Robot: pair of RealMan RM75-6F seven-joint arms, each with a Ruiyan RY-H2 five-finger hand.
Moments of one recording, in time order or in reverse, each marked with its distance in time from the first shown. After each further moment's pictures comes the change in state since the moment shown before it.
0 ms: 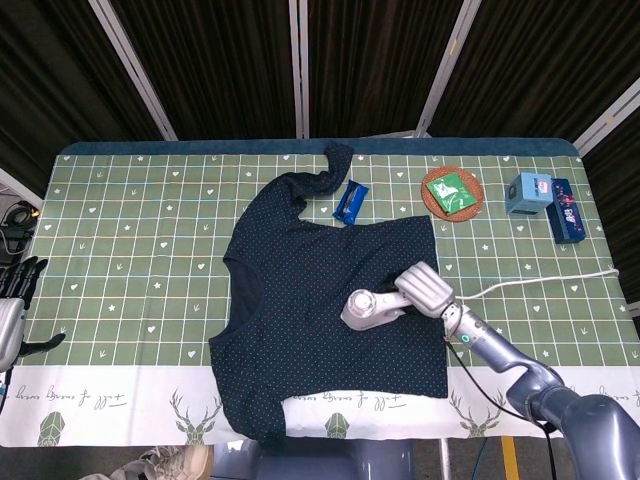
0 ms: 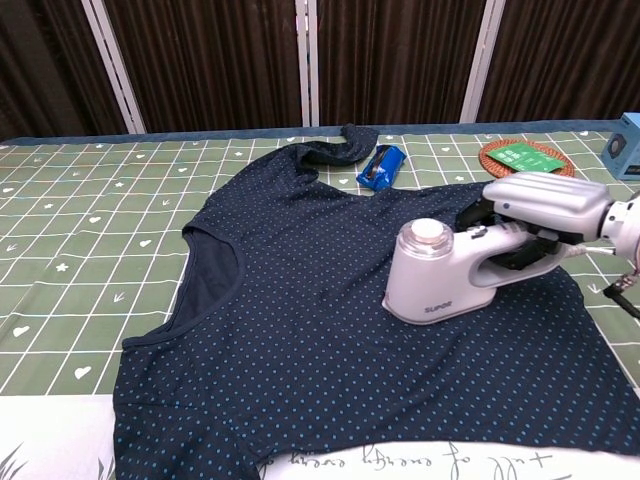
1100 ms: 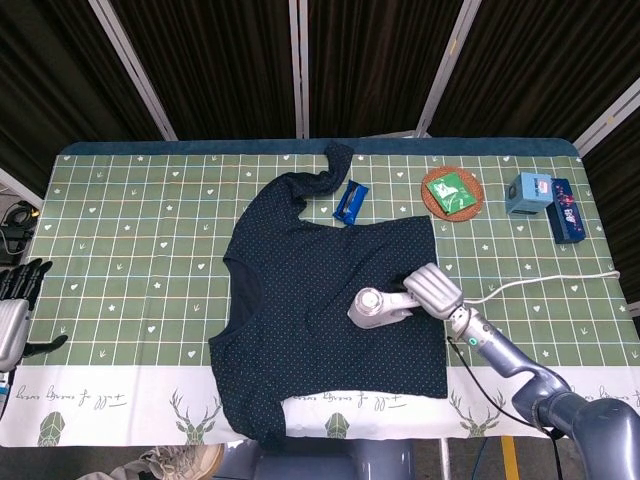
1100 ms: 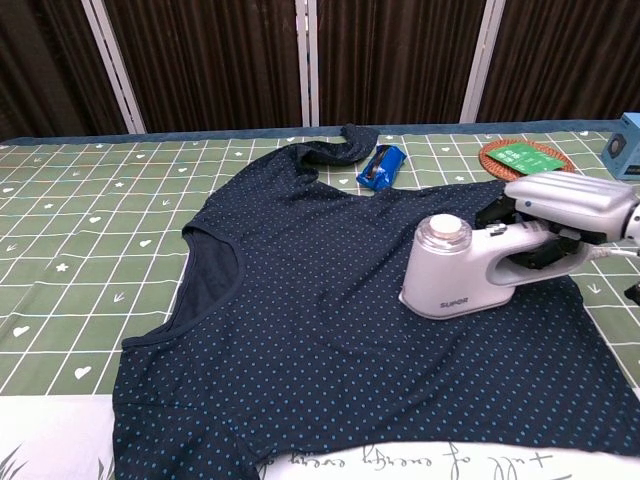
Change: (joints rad) left arm -0.006 -0.012 0.007 0.006 -0.003 -0.013 0.021; right arm -0.043 0.039 -0.001 -0.023 0.034 0.002 -0.001
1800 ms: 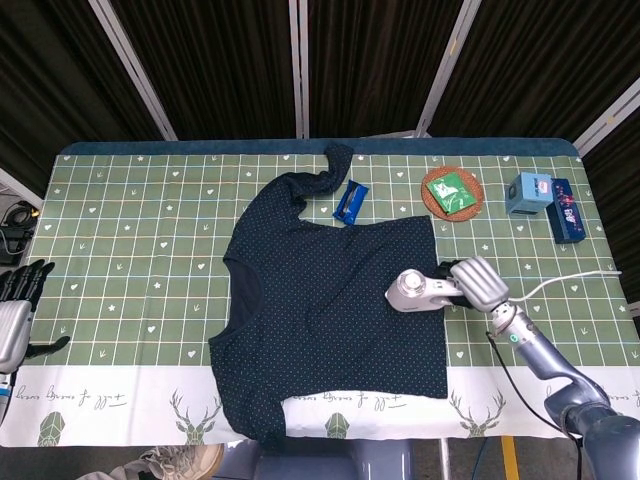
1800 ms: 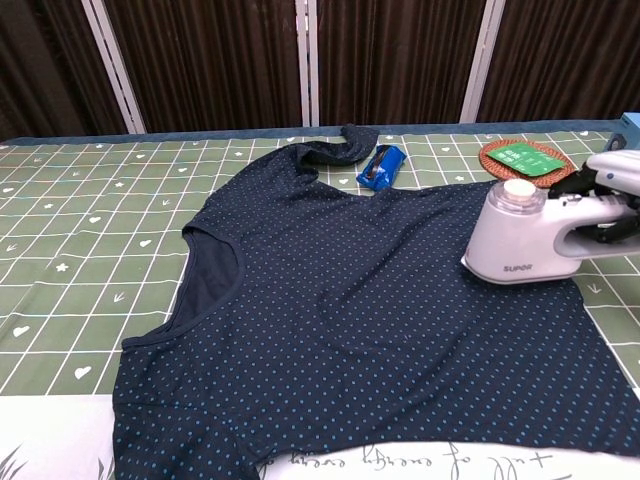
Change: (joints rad) left arm 0.004 0.002 0.003 -0.013 0.008 0.011 0.001; right arm -0.089 -0.001 0.012 0.194 0.033 0.072 0.186
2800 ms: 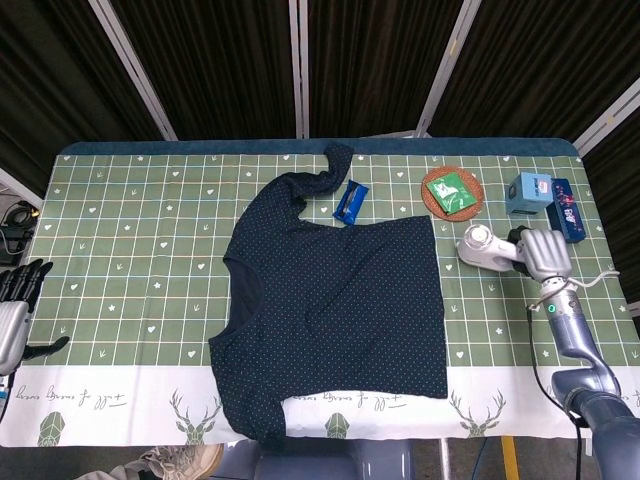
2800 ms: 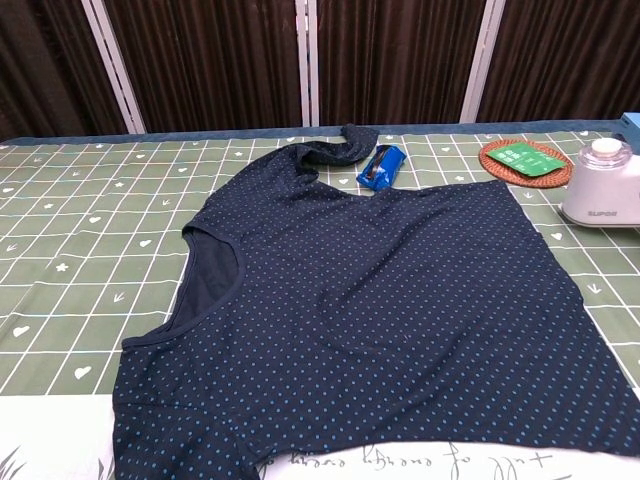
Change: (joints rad) left arm 0.009 0.016 0.003 -0.017 0.019 0.014 -0.020; right arm -0.008 -0.004 0.193 0.119 0.274 -0.342 -0.242
